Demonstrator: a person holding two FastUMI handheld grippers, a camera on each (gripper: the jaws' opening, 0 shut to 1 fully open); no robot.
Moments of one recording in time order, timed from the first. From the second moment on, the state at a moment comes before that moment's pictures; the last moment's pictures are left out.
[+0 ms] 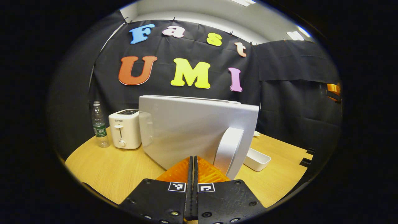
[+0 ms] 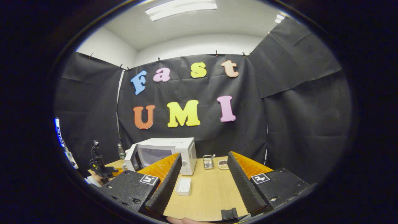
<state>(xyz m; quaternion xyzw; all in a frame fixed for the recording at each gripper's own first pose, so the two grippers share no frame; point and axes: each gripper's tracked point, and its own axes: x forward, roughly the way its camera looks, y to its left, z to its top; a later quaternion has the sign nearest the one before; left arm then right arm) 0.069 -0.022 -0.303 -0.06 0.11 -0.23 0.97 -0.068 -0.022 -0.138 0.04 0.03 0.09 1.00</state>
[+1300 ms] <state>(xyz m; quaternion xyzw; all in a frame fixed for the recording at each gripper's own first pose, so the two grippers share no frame) 0.202 -0.147 -0.289 -0.05 0.09 -0.22 0.97 0.041 -0.056 -0.167 -0.04 0.00 0.10 0.99</state>
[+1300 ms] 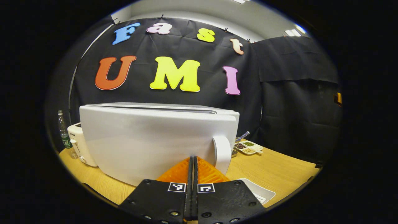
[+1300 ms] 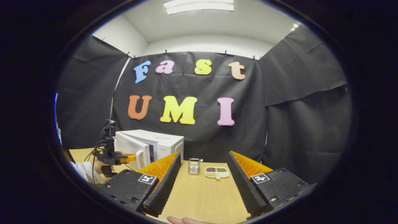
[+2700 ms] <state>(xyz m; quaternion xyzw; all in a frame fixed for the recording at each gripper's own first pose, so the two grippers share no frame) 0.210 -0.159 -0.269 -0.07 0.12 -0.15 0.98 -0.003 -0.054 -0.159 -0.03 0.04 0.06 1.00</state>
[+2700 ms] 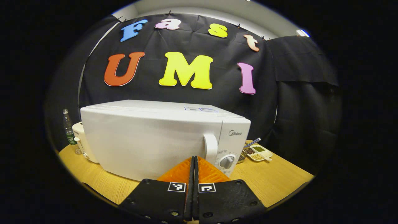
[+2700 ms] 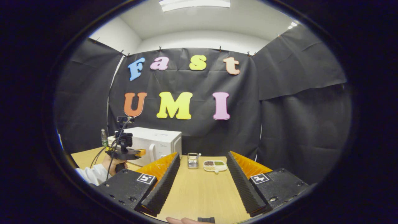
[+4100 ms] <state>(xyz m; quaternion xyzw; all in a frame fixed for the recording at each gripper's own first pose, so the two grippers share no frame) -0.065 -0.032 -0.070 -0.05 0.02 -0.04 1.00 -0.055 -0.018 -0.101 0.01 0.02 0.04 1.00</state>
